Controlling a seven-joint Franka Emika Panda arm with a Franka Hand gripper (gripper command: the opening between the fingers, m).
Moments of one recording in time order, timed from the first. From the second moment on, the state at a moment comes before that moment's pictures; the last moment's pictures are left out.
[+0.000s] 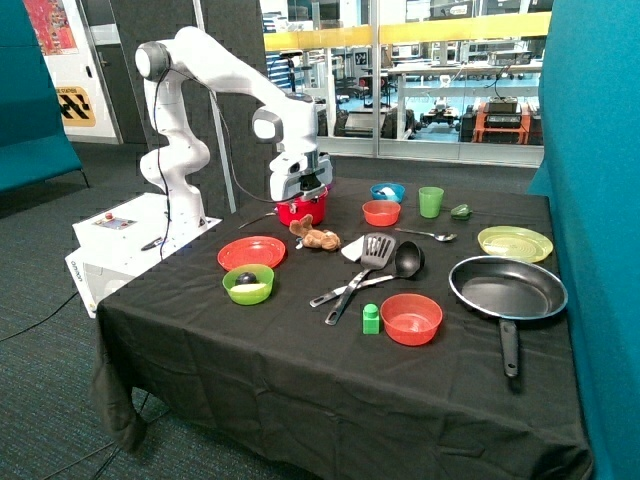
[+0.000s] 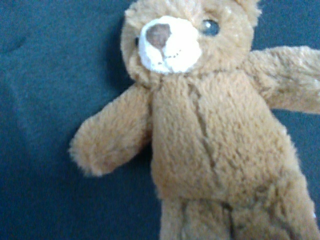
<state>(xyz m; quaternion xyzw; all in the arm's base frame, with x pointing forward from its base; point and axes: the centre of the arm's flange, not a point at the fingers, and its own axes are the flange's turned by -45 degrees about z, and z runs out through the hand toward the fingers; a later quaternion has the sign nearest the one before) 0.538 -0.080 0.380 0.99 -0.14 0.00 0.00</state>
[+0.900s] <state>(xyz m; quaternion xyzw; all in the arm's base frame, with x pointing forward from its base) 0.548 -0.079 0.335 0.99 -0.11 0.00 0.00</state>
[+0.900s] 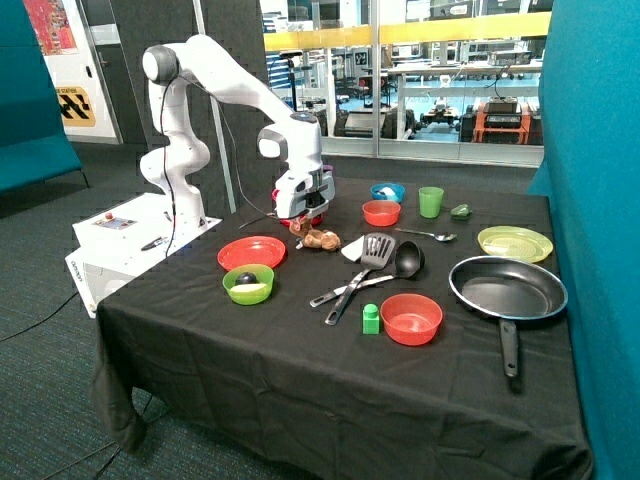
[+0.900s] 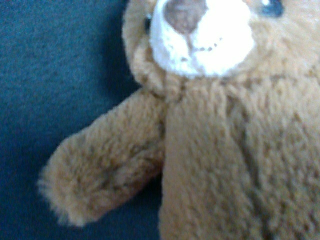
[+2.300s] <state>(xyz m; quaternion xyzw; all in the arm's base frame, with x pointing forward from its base) 0.562 -0.080 0.289 1.00 -0.08 0.00 0.00</state>
